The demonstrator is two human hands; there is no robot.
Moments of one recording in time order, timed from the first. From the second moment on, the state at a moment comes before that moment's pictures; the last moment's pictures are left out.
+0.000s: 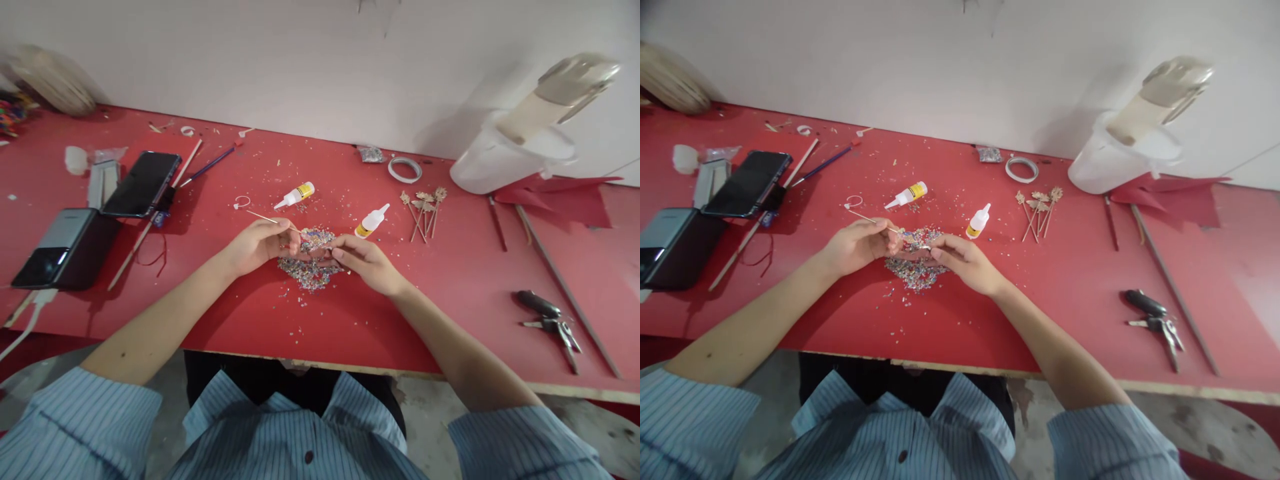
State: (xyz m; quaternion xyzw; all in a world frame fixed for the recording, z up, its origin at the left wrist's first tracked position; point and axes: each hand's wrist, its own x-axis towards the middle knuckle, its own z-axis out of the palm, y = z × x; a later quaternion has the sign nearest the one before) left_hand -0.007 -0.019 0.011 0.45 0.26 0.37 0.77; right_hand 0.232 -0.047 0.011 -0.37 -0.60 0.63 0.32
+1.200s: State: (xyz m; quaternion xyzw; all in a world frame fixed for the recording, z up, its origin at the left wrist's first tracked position) left_hand -0.005 -0.015 0.006 0.47 0.29 0.43 0.72; right_hand 0.228 -0.045 0.007 -0.35 -0.53 0.68 0.36
